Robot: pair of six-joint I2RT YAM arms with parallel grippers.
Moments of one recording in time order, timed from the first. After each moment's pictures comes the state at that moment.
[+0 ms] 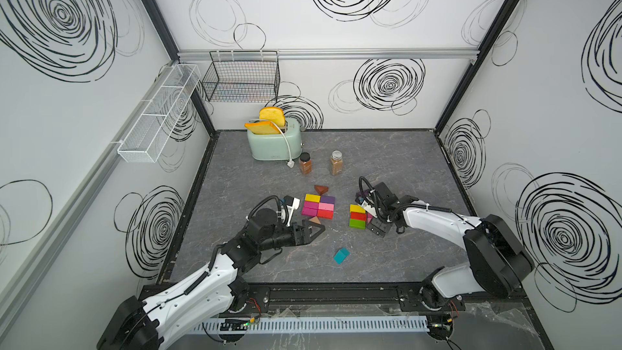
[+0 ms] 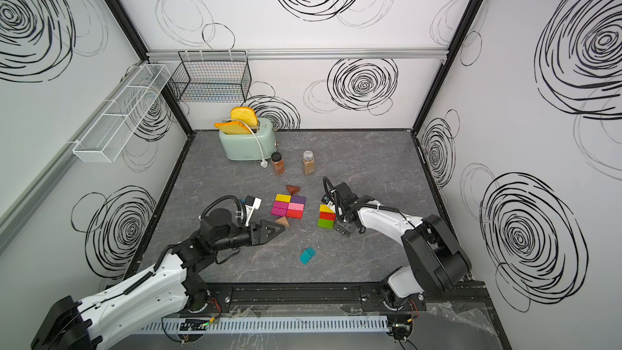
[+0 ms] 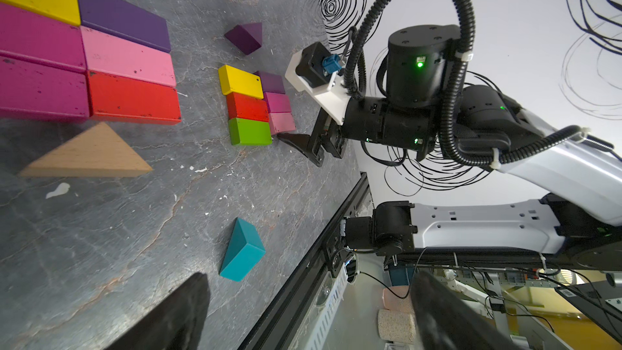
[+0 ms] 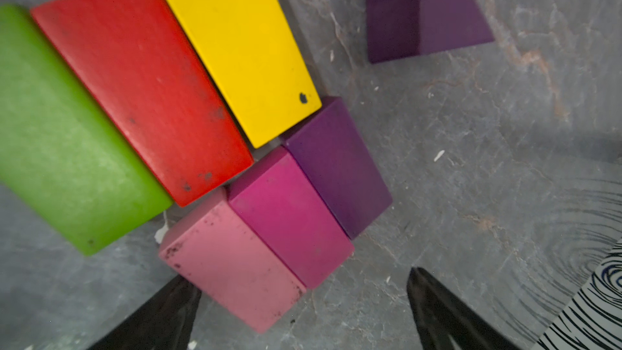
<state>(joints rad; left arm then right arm) -0.64 0.81 0.32 0.10 0.53 -0.97 0.59 1.45 0.73 -0.52 0.27 -0.43</state>
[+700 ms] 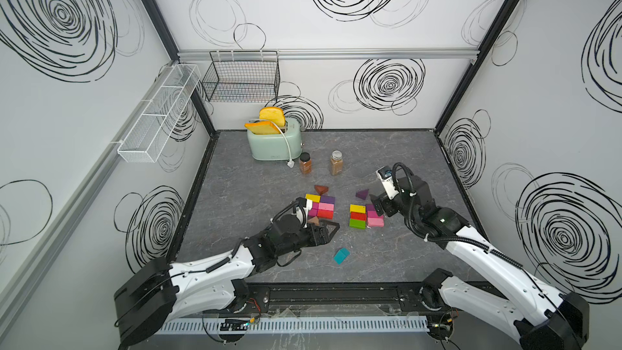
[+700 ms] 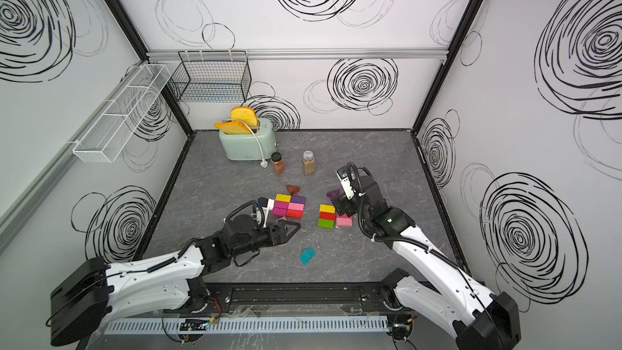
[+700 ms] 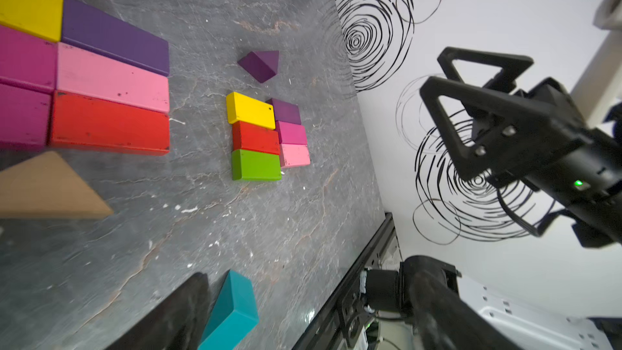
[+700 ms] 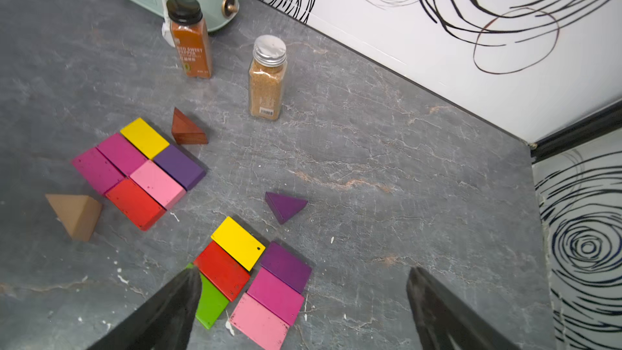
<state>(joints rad) -0.96 1.16 0.39 0.40 0.02 -1.11 0.59 0.91 0.75 -0.41 0.22 -0.02</state>
